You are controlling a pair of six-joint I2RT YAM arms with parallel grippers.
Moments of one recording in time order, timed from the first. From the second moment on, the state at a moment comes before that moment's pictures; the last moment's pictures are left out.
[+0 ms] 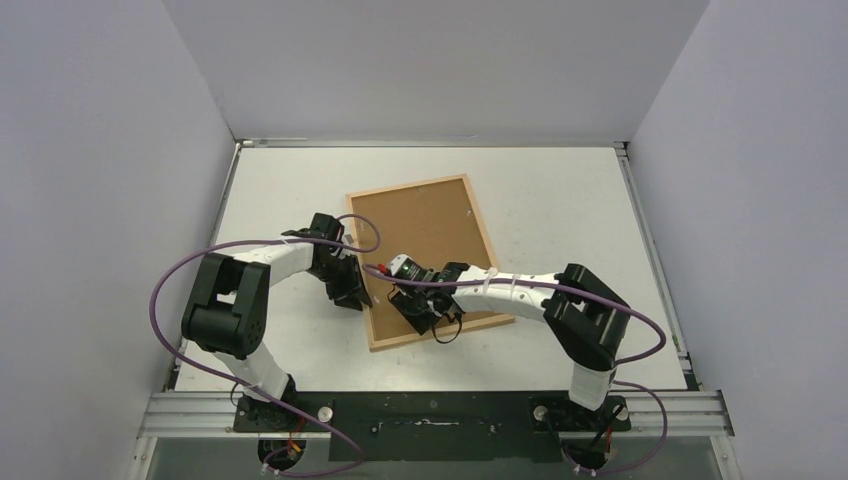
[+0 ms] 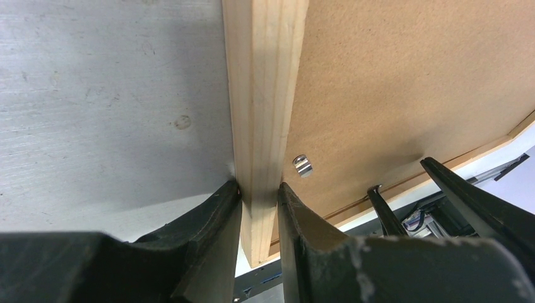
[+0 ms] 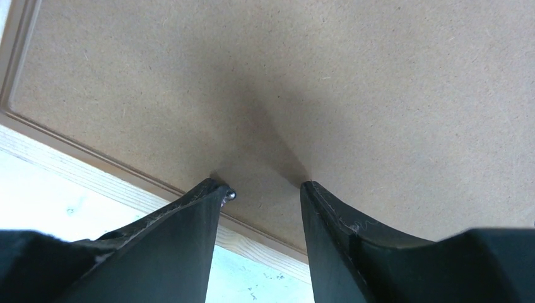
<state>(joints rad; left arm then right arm) -0.26 1.69 0.90 -0.59 0.40 -0.56 1.04 1.81 1.17 -0.55 0.13 0.19</state>
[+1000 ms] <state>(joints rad) -0.26 1.70 0.90 -0.58 0.43 -0.55 0.94 1.70 1.11 -0.58 0.03 0.24</state>
